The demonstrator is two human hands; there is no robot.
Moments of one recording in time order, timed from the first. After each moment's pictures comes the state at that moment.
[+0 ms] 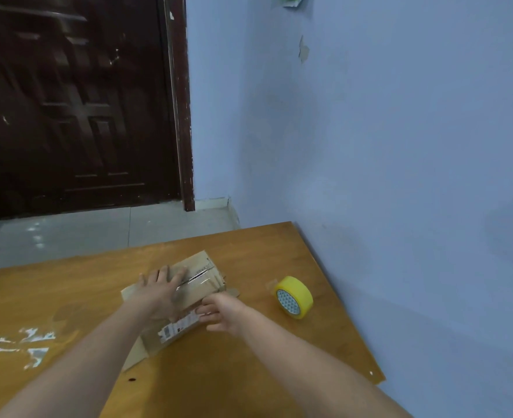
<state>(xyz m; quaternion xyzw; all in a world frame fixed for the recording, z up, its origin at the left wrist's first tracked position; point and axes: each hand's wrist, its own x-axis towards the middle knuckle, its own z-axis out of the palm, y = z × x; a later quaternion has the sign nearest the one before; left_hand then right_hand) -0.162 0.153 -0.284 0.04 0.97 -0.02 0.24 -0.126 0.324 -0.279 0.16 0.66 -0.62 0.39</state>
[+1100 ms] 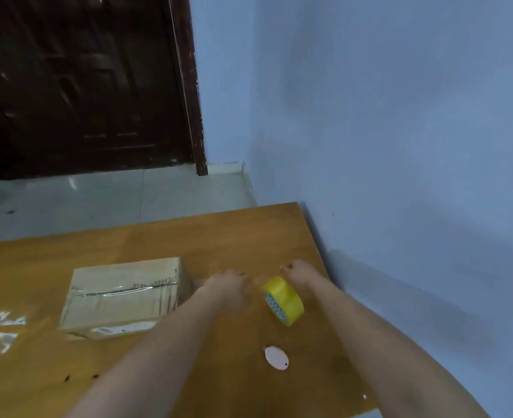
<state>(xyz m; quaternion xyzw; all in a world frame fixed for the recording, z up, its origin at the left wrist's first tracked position) -0.214 0.344 -0.309 0.18 0.94 0.03 0.30 -0.251 0.538 -0.326 0.07 0.92 -0.21 0.31</state>
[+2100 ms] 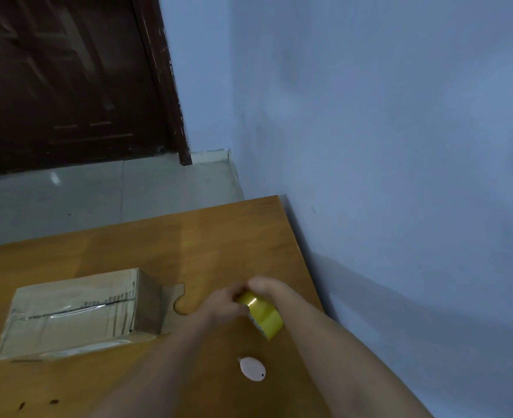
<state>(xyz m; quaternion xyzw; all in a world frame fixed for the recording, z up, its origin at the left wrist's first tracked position) -0.214 0.388 -0.350 0.00 0.85 0.38 0.35 -0.258 0.514 -0.347 0.07 0.82 -0.29 0.48</state>
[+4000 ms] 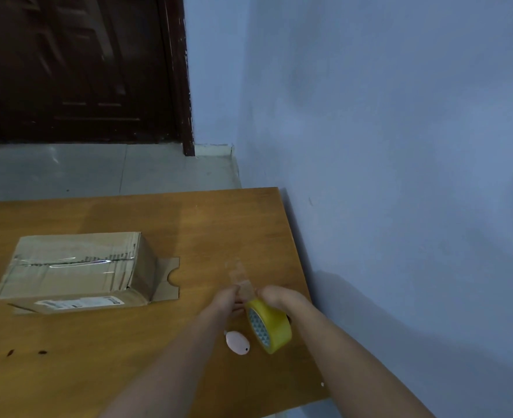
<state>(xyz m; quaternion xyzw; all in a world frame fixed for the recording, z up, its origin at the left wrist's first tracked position) -0.166 0.436 -0.380 -0.37 0.55 0.68 0.32 -0.192 0.555 -0.327 0.08 0.83 -0.18 0.52</state>
